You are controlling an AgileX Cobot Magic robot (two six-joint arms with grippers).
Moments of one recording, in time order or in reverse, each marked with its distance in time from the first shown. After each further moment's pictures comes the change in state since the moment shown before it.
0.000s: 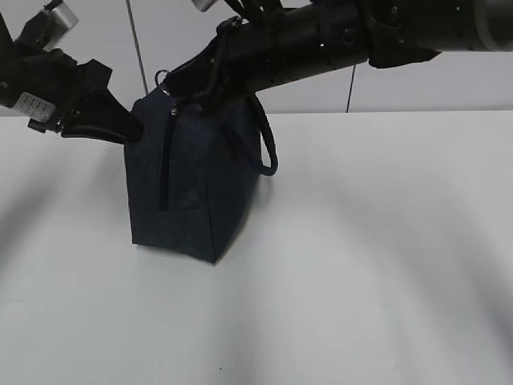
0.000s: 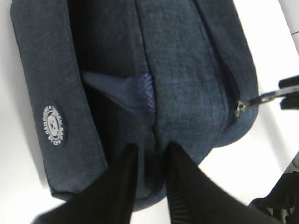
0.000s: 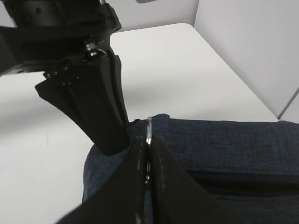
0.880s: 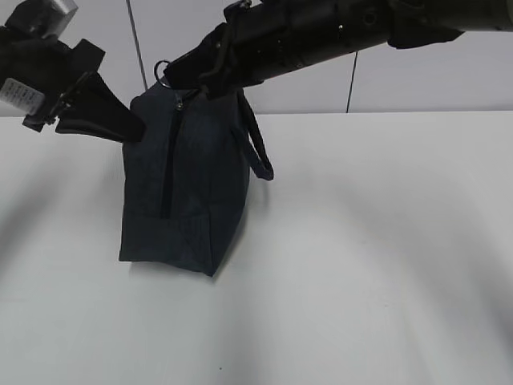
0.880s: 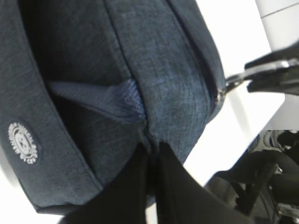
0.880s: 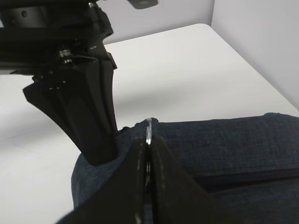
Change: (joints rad) left arm -0.028 -0.077 0.000 0.032 0.134 -0.111; right arm -0.016 -0.049 0.000 -0.059 -0.094 0.149
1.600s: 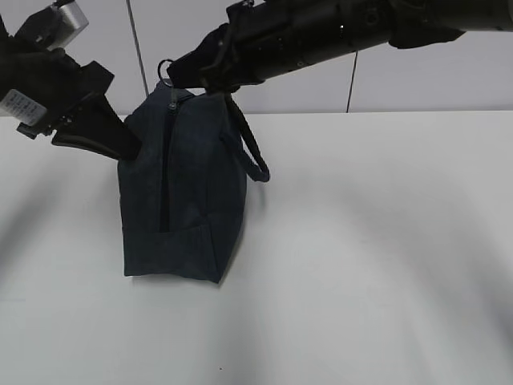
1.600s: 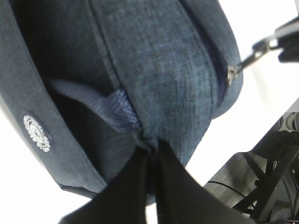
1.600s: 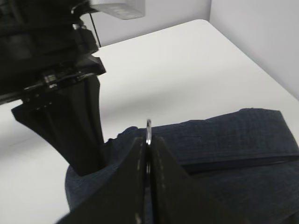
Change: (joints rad) left arm -0.043 -0.008 0.000 0.136 -0.017 -0.066; right arm -0.005 0.000 0.000 0.000 0.025 0.050
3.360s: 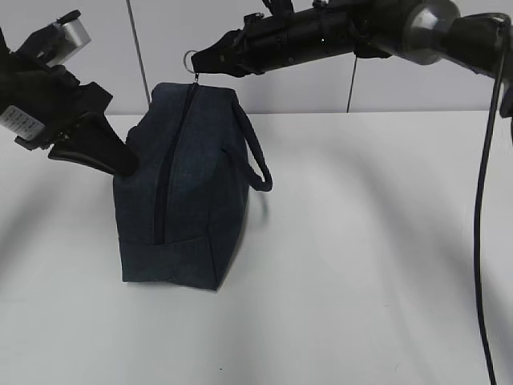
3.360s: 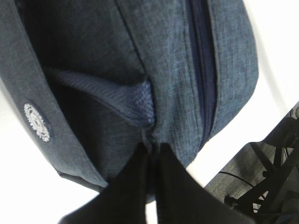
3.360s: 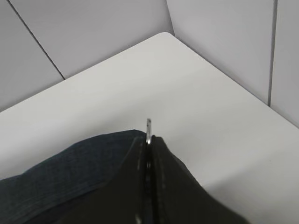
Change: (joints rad) left arm 0.000 0.003 0.033 0.027 -0.005 0.026; right arm -0.155 0.541 -0.689 0.000 -0.205 0.256
